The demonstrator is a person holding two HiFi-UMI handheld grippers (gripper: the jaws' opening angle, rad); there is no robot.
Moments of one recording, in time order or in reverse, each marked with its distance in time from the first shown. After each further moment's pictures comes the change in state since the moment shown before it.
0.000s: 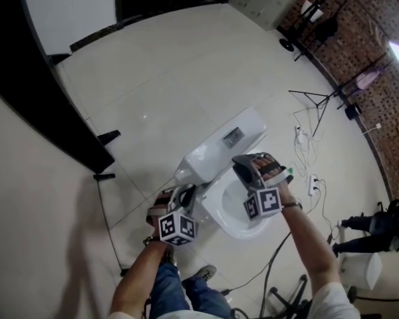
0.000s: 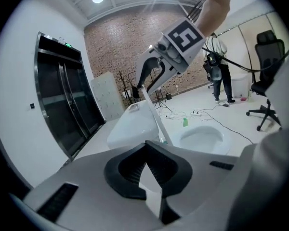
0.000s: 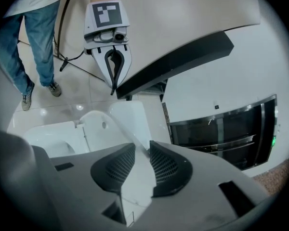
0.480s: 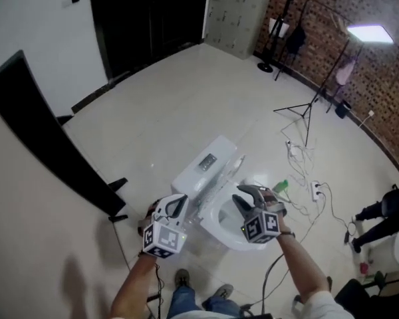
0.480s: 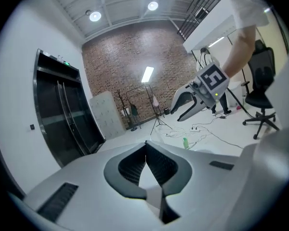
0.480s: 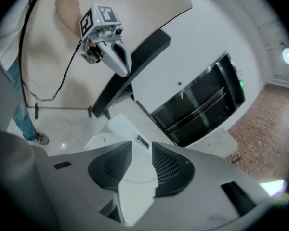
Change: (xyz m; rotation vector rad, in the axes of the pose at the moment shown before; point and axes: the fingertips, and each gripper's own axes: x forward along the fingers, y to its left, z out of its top) left arm -0.106 0.028 0.160 0.045 -0.176 -0.026; right arm -0.150 -0.005 -0.021 0.576 -0.020 -0.173
